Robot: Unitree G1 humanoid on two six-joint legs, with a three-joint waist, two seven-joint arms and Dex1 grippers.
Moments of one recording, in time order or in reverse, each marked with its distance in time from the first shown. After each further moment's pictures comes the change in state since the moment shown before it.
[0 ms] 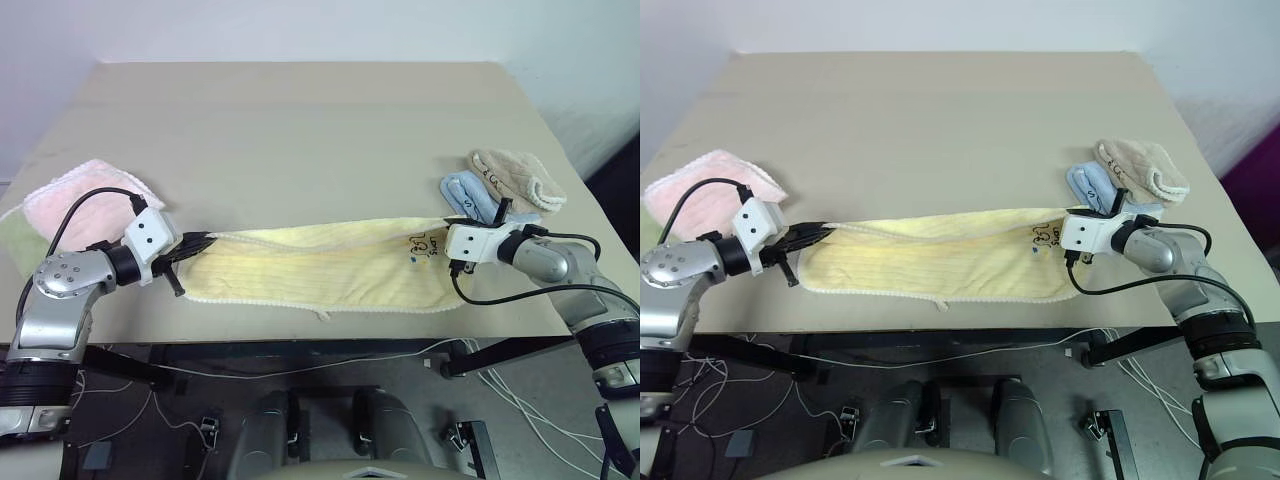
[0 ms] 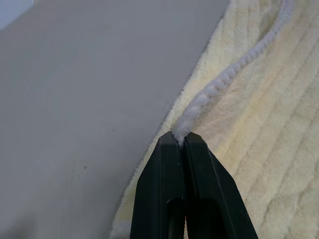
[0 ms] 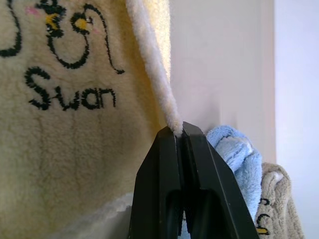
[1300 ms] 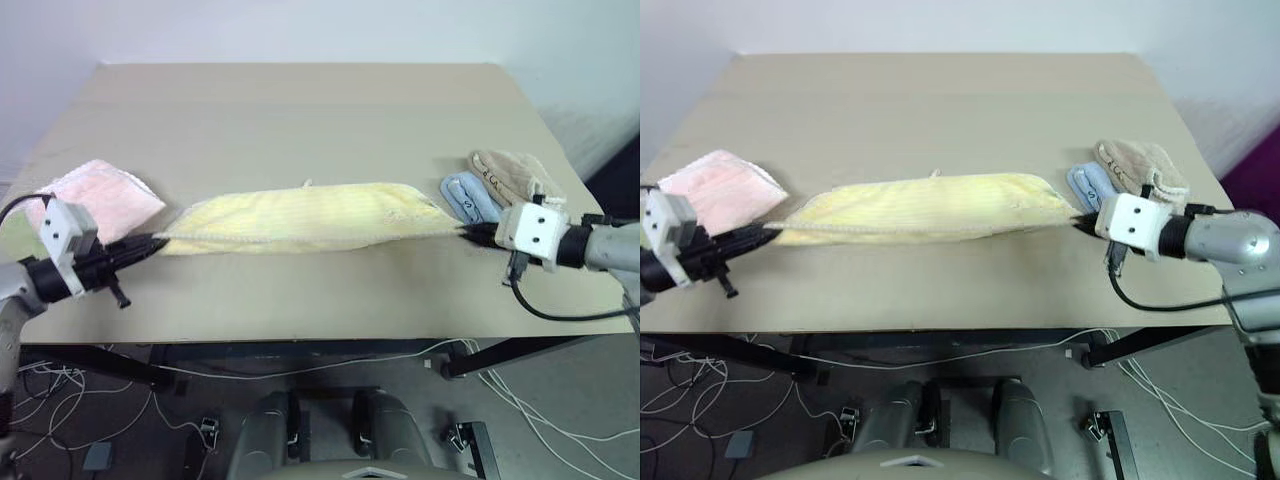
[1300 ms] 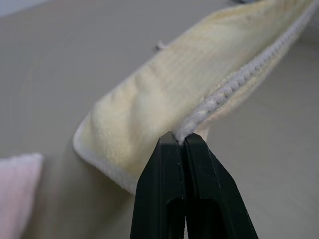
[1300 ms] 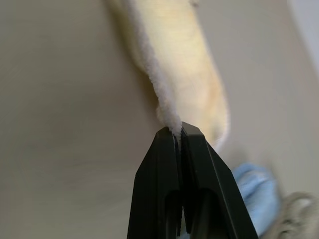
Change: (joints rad) left arm 0.276 0.138 0.325 -0.206 -0.309 0.363 -0.155; right arm 0.278 -0.223 -0.293 -0.535 0.644 0.374 0.544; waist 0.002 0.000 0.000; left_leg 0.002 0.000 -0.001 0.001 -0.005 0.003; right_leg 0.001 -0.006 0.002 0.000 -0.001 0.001
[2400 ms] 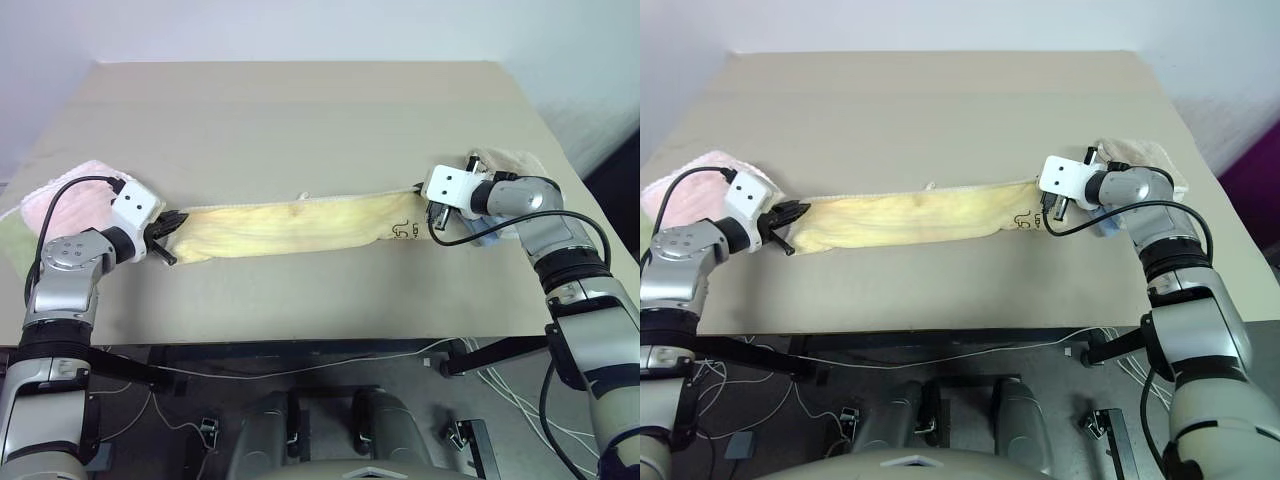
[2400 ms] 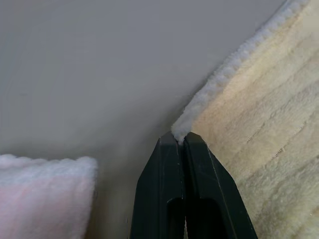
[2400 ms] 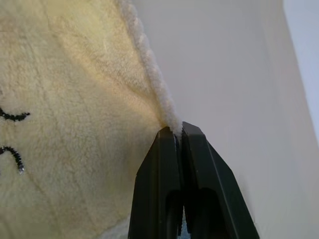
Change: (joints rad) left arm -0.509 -0.164 -0.364 0.590 0.454 -0.290 0.315; right arm -0.743 0.408 0.384 1.075 -0.521 -0.450 -0.319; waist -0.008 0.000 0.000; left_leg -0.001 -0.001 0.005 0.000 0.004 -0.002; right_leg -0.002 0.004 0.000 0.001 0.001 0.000
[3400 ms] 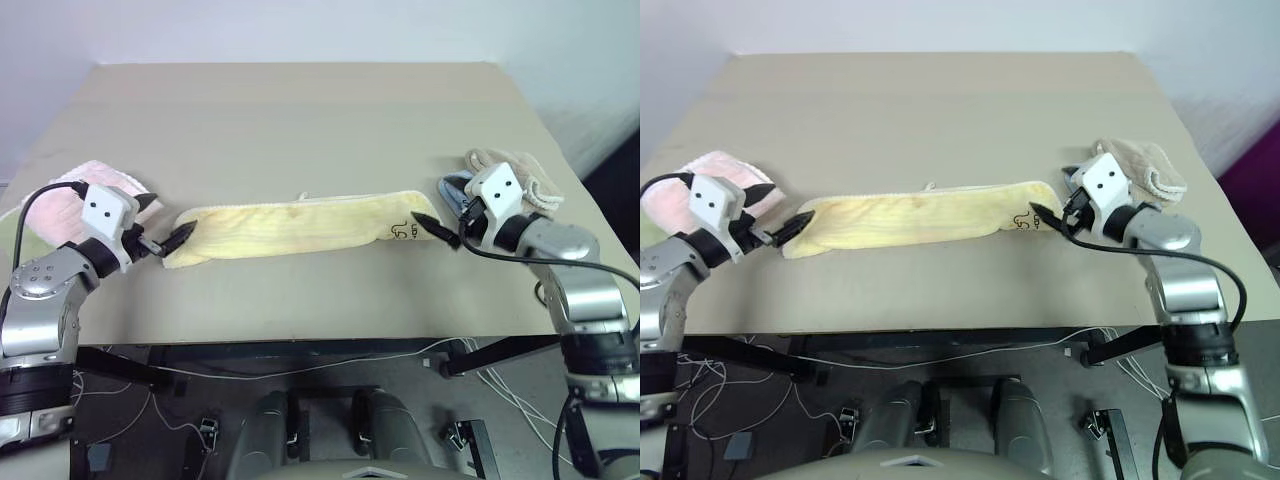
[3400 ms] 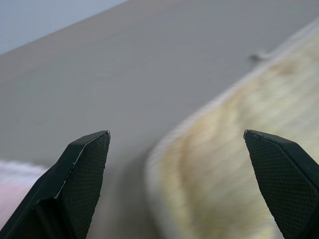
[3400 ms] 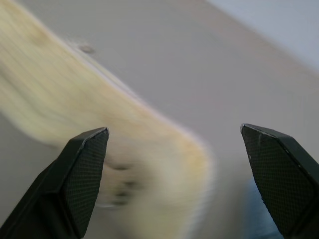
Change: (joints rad) left arm 0.273 -0.018 0.186 -0.481 -0.221 0.149 -0.012; right arm 0.569 0.075 -0.407 -1.070 0.669 1.003 -0.097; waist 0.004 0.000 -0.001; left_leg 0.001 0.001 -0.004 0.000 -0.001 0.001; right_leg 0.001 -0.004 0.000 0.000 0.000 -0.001
